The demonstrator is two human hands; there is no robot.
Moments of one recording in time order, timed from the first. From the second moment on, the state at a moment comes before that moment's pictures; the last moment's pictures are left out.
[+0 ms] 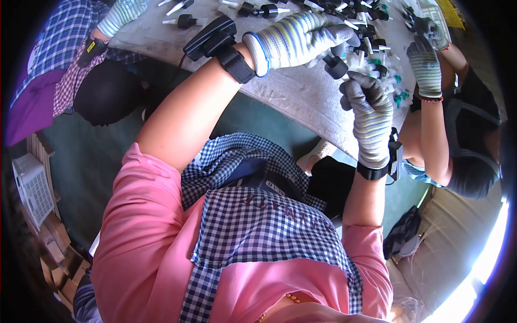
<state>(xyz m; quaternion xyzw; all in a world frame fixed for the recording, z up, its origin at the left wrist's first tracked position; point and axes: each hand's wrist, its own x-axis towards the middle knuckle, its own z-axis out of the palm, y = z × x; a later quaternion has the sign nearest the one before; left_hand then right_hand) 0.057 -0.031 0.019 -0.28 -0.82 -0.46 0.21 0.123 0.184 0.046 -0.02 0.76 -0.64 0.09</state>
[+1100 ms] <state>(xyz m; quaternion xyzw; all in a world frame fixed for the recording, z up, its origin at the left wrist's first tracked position) 0.101 -0.005 0.056 -0.23 -0.91 -0.33 0.08 0.136 0.184 -0.019 -0.30 0.82 0.48 0.03</state>
